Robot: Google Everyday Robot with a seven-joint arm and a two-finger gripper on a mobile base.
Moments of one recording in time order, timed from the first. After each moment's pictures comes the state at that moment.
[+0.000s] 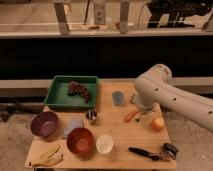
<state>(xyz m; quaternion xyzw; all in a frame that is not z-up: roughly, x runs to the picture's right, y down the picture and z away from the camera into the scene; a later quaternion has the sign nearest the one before) 0.162 0.099 0.689 -0.26 -0.02 -0.12 0.96</state>
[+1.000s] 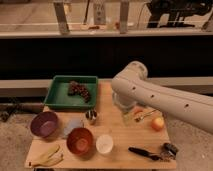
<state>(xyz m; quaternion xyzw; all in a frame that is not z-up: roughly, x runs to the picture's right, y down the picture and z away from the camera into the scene) 0.067 0.098 0.672 -0.26 -0.06 -0.20 0.94</state>
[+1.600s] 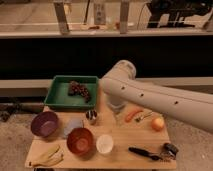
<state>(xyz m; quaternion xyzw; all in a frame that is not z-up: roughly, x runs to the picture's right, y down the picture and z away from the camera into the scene) 0.026 0.094 0.666 -0.25 -0.08 -0.25 0.93</state>
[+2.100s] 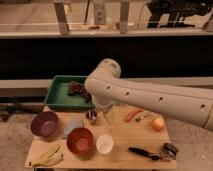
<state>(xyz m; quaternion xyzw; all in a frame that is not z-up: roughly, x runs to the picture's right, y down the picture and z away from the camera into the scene) -0.018 0.090 0.661 -0.24 -0.10 -0.30 0.92</state>
